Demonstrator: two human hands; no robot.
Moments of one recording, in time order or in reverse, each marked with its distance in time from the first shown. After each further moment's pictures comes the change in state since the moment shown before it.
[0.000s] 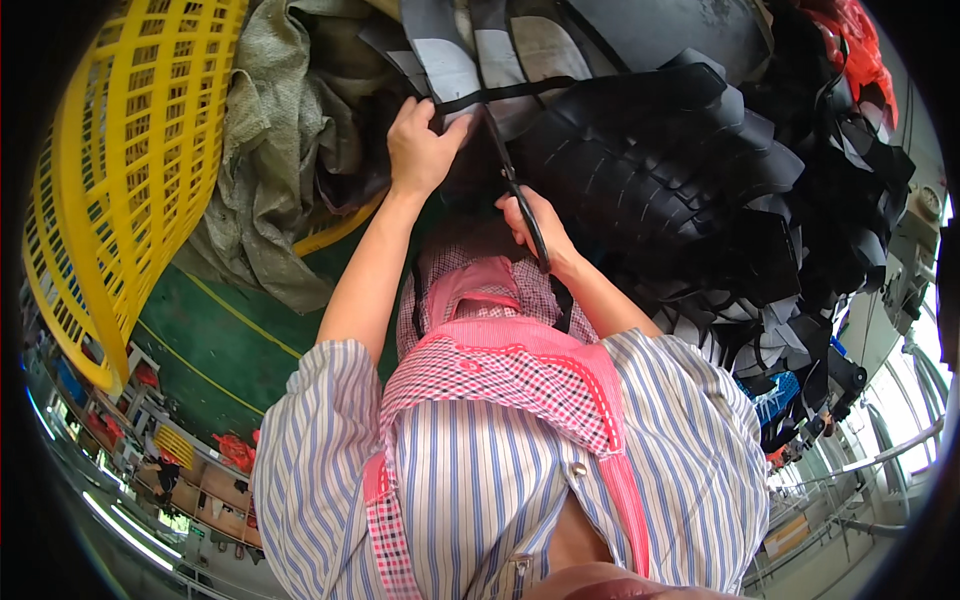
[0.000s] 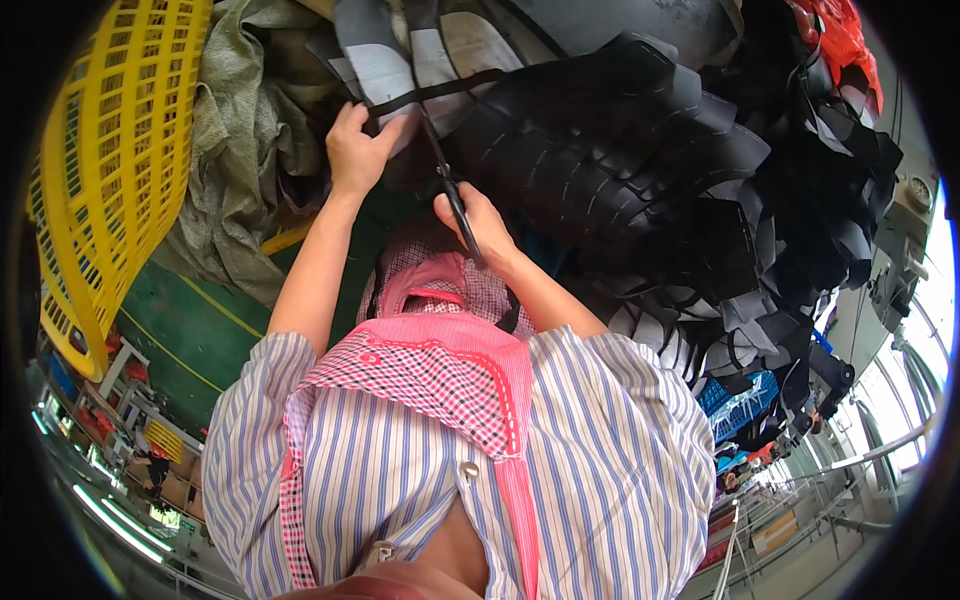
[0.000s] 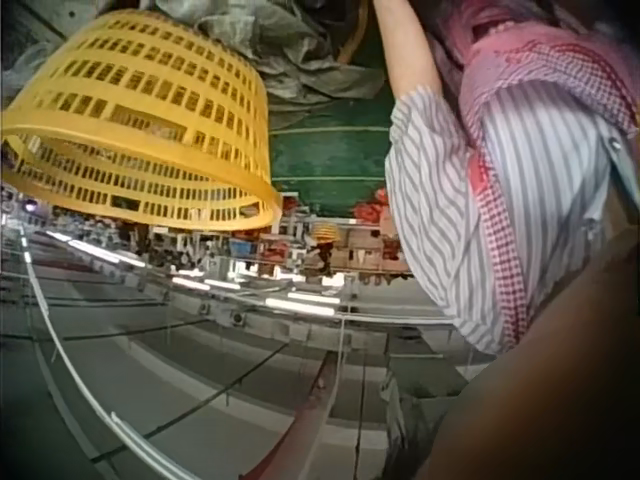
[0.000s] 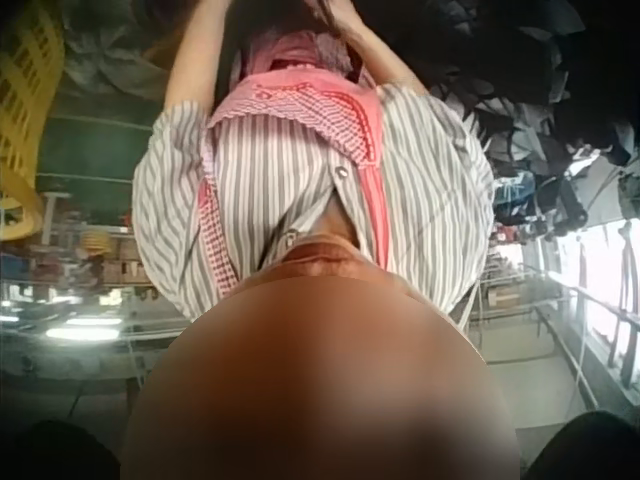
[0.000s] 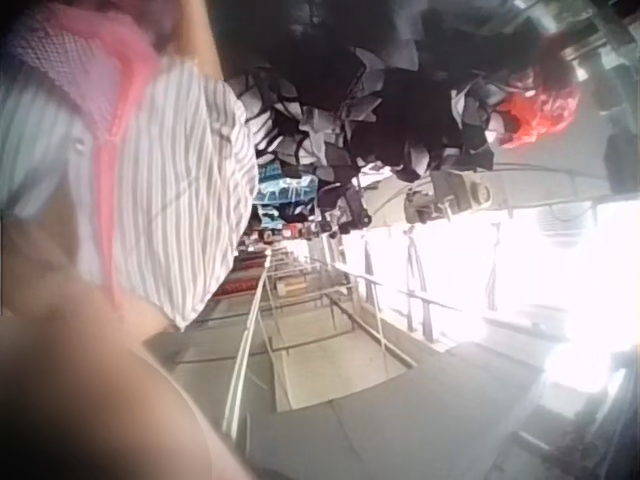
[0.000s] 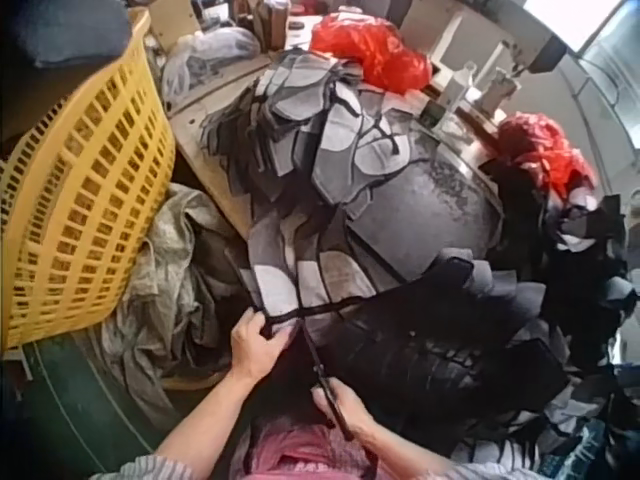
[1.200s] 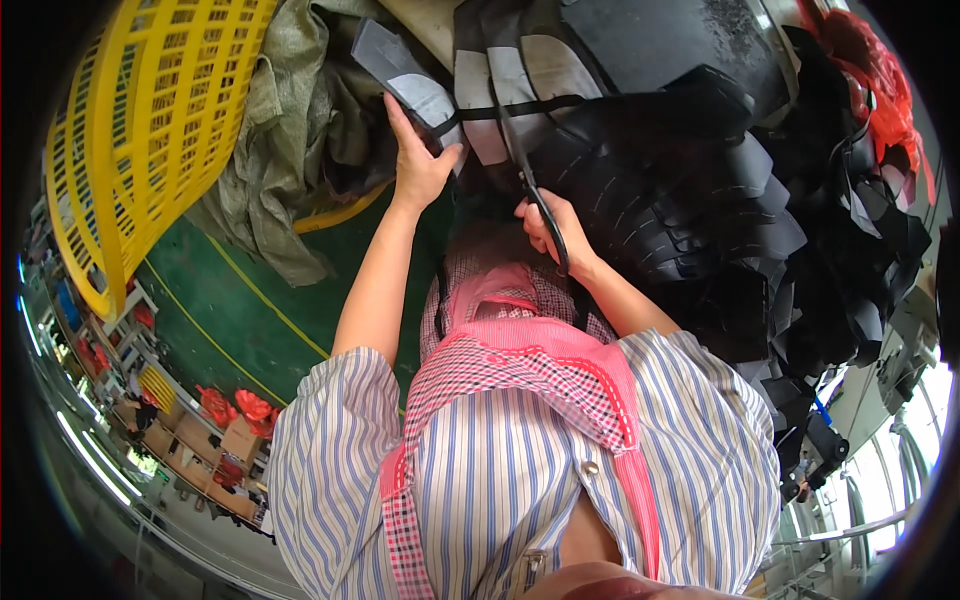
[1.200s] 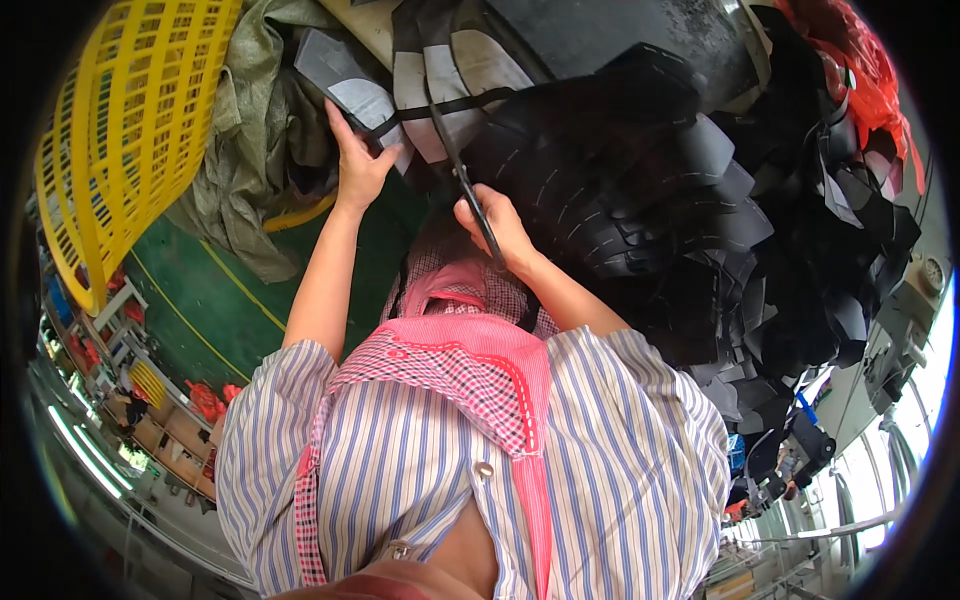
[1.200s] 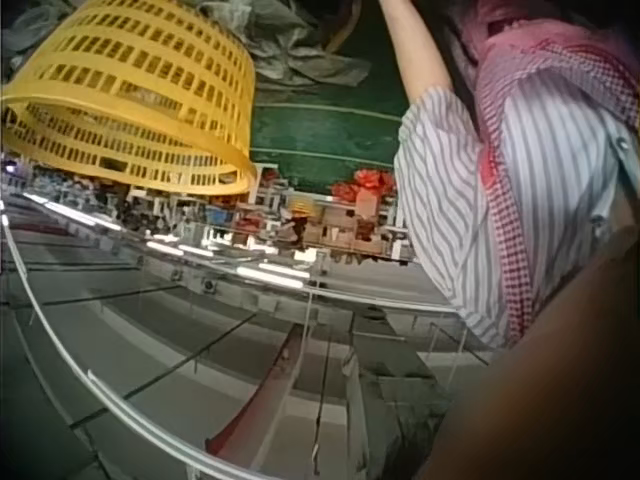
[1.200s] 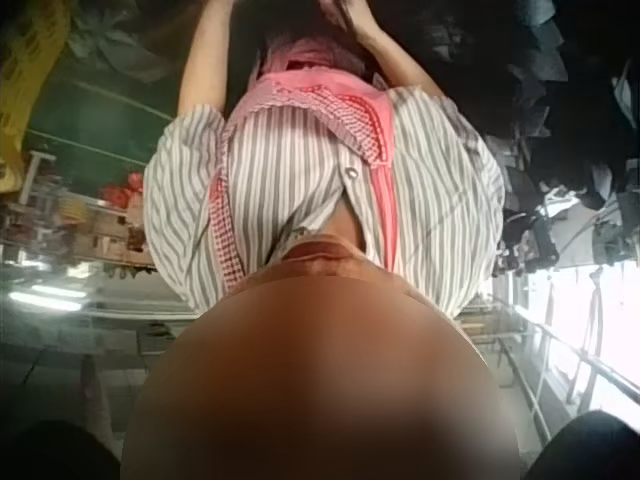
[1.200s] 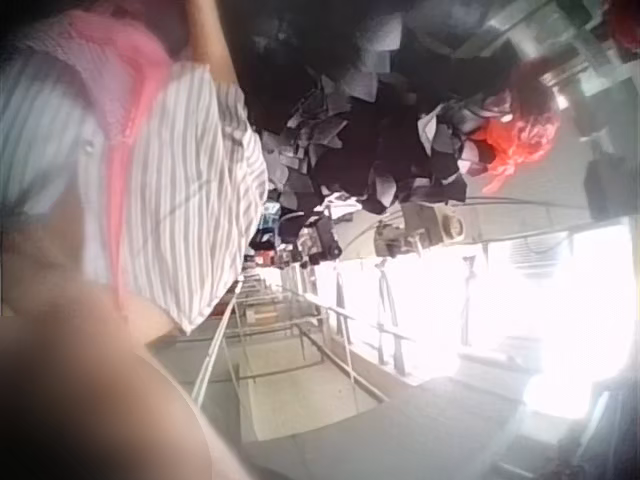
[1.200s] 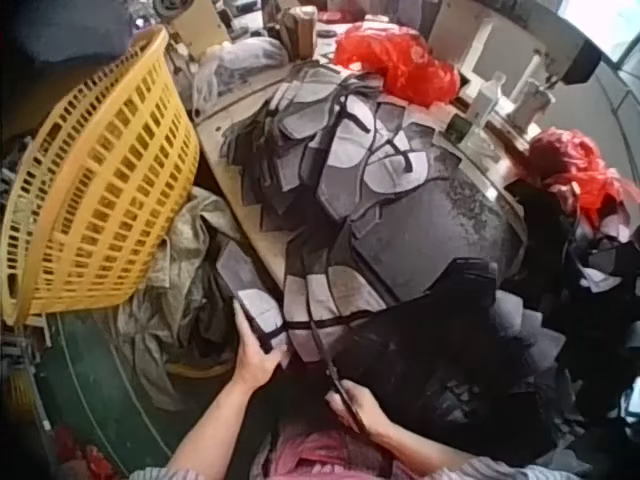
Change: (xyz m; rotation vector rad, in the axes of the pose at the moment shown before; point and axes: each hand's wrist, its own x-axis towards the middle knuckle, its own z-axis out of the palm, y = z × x) left_hand -0.025 -0.009 0.019 -0.313 0.075 -0.115; right_hand 0.005 -0.016 -0.059 0.281 -0.320 0.018
